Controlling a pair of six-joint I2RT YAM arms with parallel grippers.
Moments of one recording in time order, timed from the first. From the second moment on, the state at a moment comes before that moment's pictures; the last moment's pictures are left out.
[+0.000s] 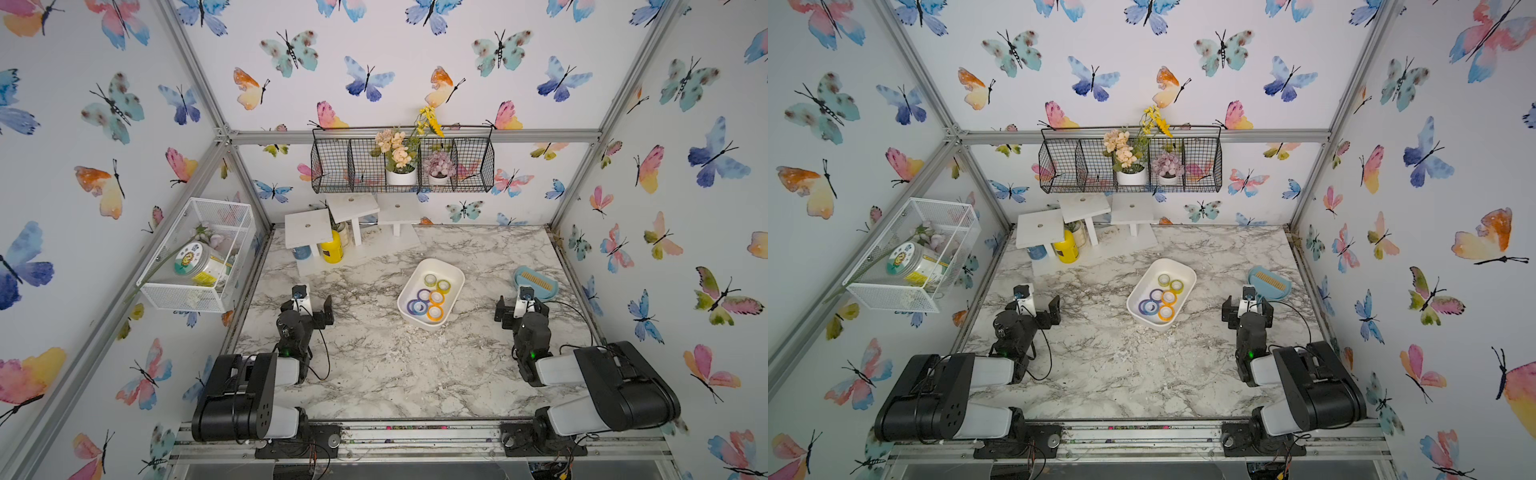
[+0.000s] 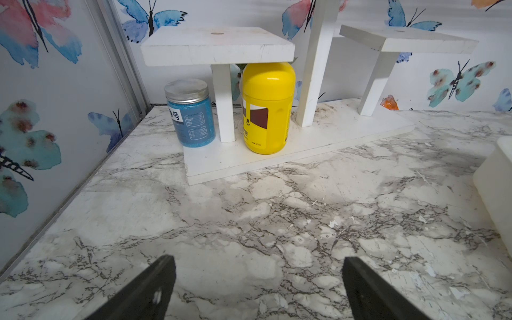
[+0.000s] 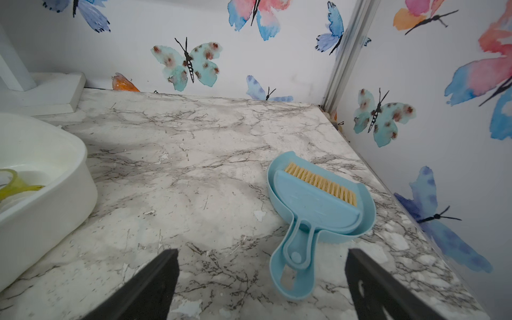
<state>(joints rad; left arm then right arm) 0.00 1.41 0.20 0.98 0.07 -0.02 0.21 1.53 0.18 1.12 0.35 -0.06</state>
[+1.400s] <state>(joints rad) 0.00 1.41 0.20 0.98 0.07 -0.02 0.13 1.58 0.24 1.14 0.29 -0.02</state>
